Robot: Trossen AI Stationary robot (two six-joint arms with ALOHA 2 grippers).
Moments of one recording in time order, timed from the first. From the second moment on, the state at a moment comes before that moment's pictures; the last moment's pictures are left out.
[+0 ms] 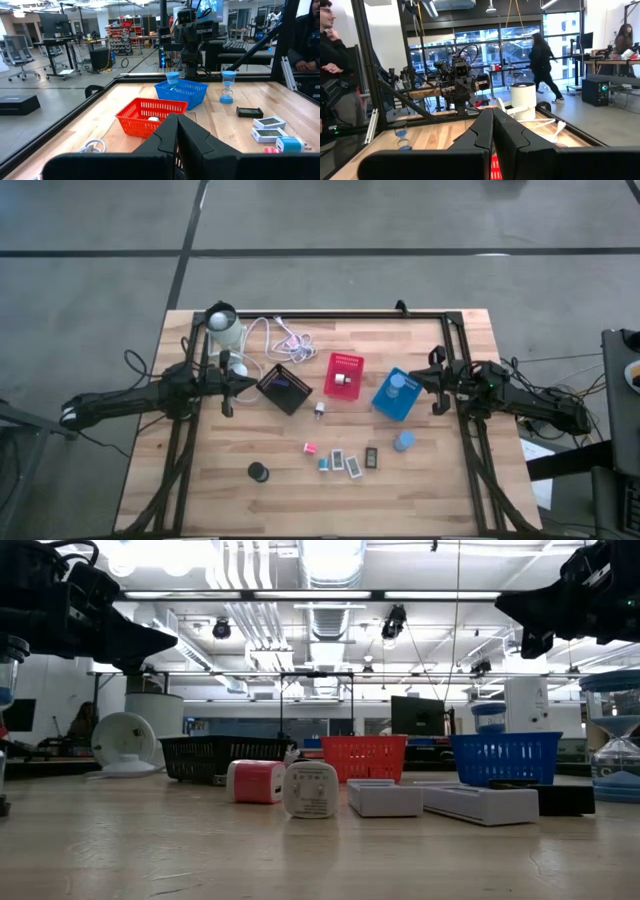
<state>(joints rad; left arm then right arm) 0.24 0.23 0.01 0.17 0.11 0.05 -0.25 0.04 0.01 0.24 -0.14 0.16</state>
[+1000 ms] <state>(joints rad) 0.24 0.23 0.01 0.17 0.11 0.05 -0.25 0.43 0.65 -0.55 -0.10 0.15</state>
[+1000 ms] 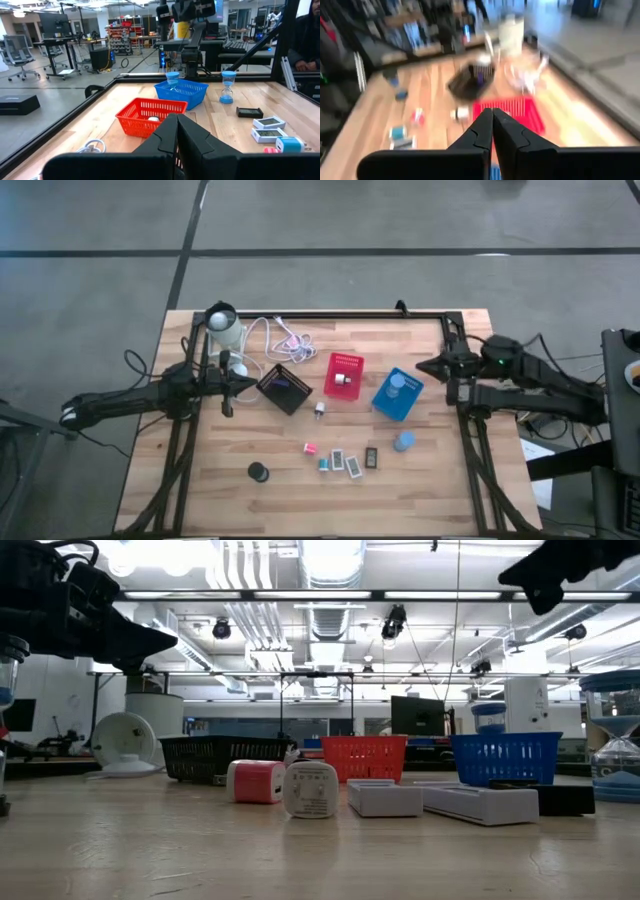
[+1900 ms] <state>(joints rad) 0.24 0.23 0.01 0.16 0.11 0.03 0.28 1.28 1.32 -1.33 0.03 0.45</state>
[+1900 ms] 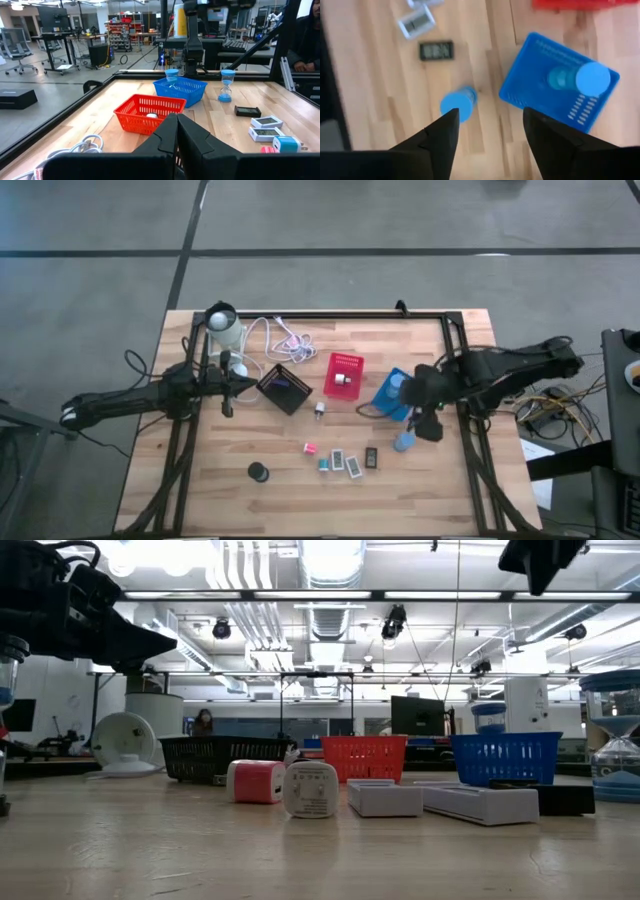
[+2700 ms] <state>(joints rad) 0.24 0.23 0.01 0.16 0.11 0.03 0.49 1.57 1.29 -1.29 0.10 0.51</state>
